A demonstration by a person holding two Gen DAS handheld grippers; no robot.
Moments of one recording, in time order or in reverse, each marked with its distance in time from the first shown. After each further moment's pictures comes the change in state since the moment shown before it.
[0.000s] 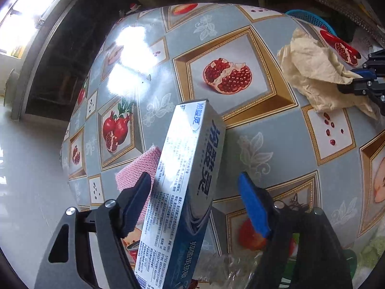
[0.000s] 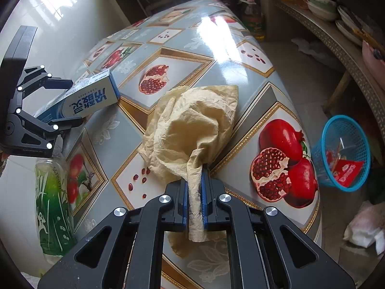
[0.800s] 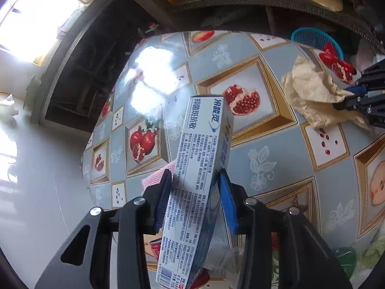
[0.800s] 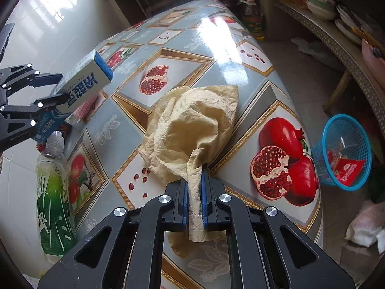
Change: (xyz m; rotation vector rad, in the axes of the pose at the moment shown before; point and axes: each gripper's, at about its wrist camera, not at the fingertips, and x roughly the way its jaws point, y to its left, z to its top) left arm -0.053 0.007 -0.007 -0.056 -0.136 0.092; right arm -0.002 -0.003 -0.003 0.009 -0.007 0.003
